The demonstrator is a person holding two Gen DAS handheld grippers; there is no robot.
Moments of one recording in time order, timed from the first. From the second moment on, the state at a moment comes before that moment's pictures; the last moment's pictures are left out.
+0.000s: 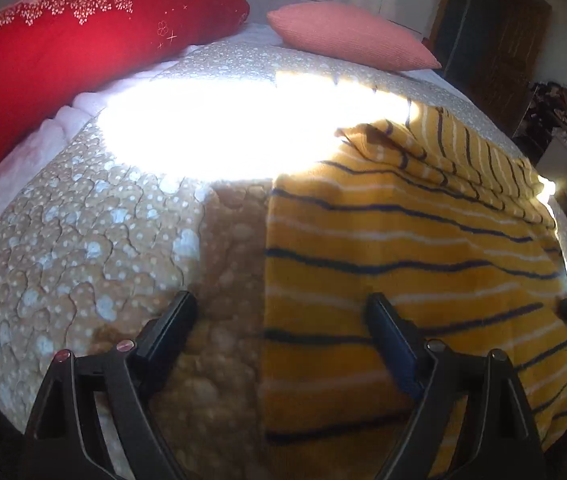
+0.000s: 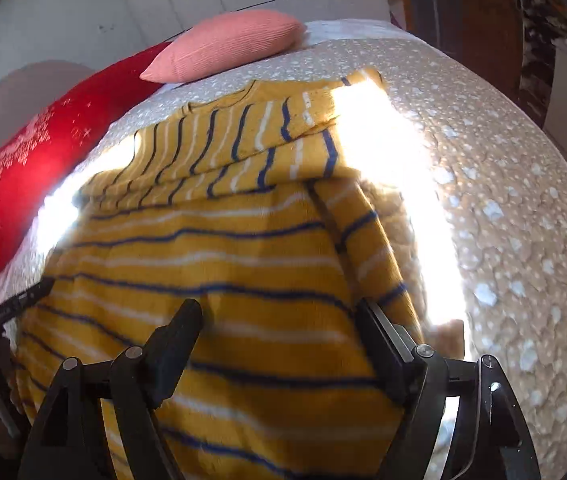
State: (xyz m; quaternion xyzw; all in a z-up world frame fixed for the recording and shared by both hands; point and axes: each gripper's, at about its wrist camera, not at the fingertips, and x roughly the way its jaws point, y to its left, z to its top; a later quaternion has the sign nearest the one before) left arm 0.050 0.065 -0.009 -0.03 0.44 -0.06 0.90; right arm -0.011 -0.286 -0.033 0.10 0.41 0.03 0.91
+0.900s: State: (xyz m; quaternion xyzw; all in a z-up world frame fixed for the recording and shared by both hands) left arm -0.058 0.023 -0.013 -0.11 0.50 -0.21 0.83; right arm -0.135 -0.357 -0.074 0.42 0.32 0.20 0.83
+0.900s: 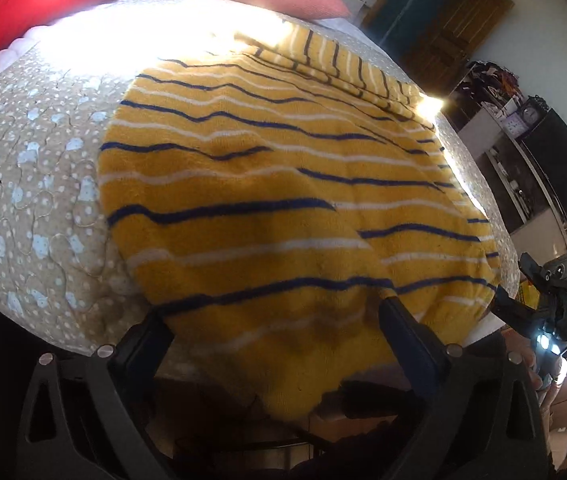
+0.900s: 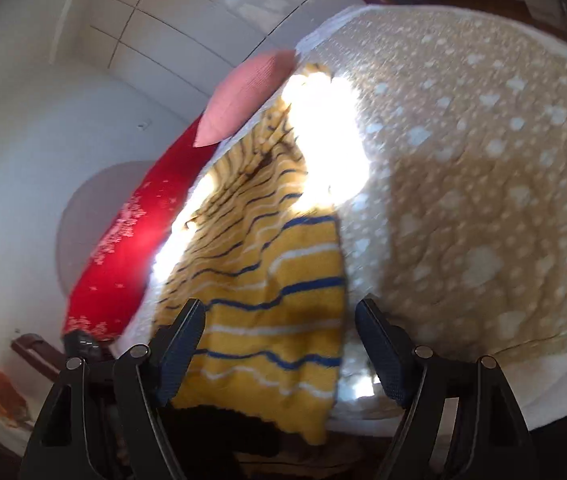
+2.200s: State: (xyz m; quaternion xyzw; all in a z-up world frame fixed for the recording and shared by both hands) left arm -0.021 0.078 0.081 -0.15 0.43 -0.19 0.87; right arm -0.100 -0.293 0.006 0.30 0.32 0.25 0.86
